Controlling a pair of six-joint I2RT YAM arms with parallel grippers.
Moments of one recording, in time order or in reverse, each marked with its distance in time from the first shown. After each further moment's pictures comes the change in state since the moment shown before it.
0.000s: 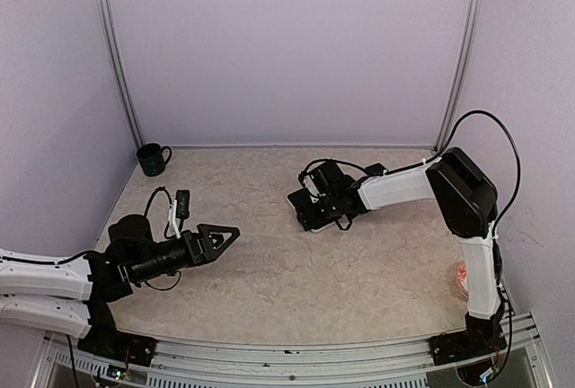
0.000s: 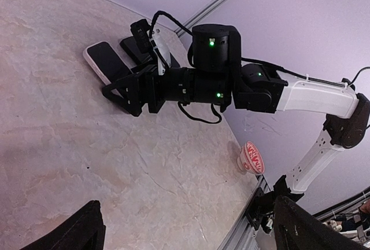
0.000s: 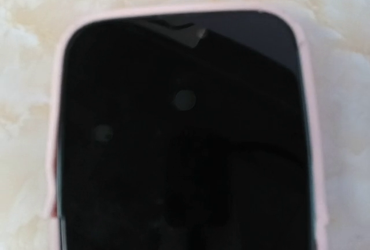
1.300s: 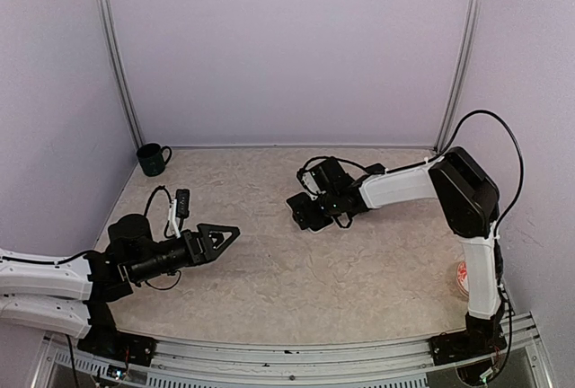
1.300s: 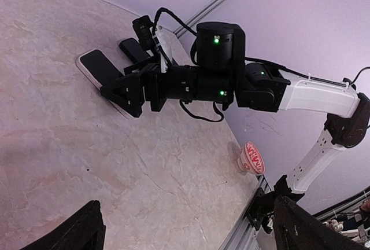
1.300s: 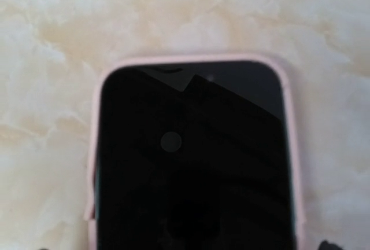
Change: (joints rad) left arm 0.002 0.003 0.002 0.005 0.000 0.008; right arm -0.003 -0.010 0.003 0.016 -0.034 -0.008
